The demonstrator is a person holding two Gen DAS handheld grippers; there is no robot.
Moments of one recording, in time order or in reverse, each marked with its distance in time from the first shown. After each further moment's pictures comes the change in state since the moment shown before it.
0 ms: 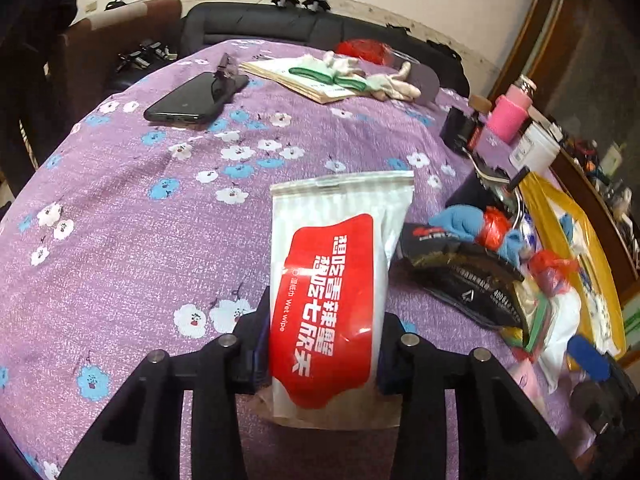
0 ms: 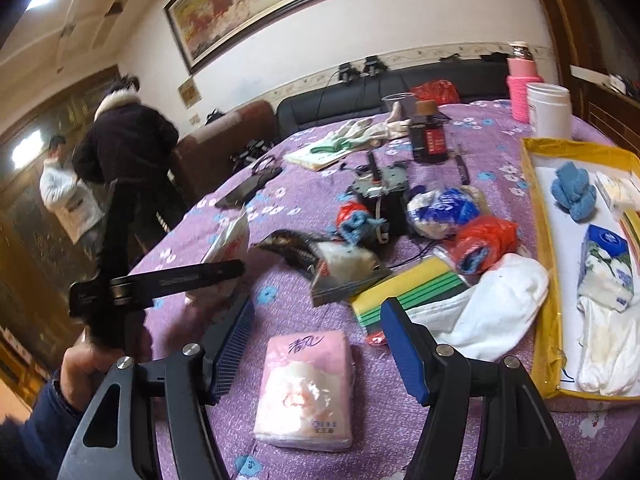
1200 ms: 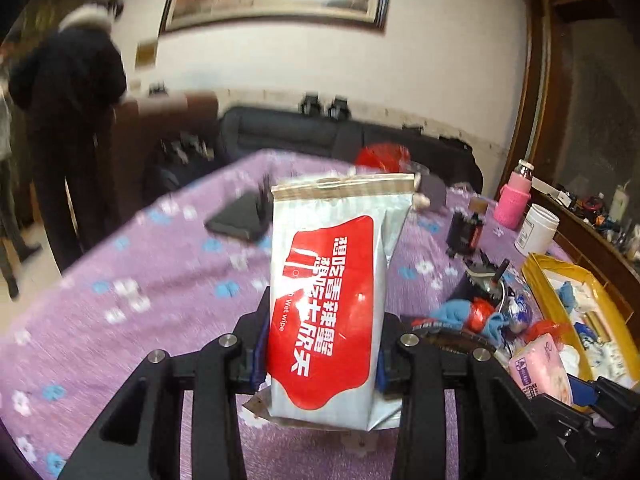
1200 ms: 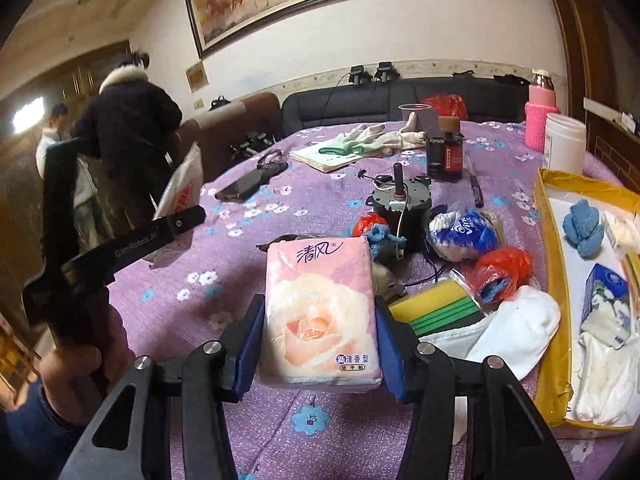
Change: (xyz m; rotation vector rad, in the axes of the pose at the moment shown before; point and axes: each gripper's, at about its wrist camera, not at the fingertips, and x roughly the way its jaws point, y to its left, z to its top) left arm -0.072 -0.012 -0.008 0.035 -0.450 0.133; right arm 0.013 0.015 0.010 -0.064 -0.017 -0.034
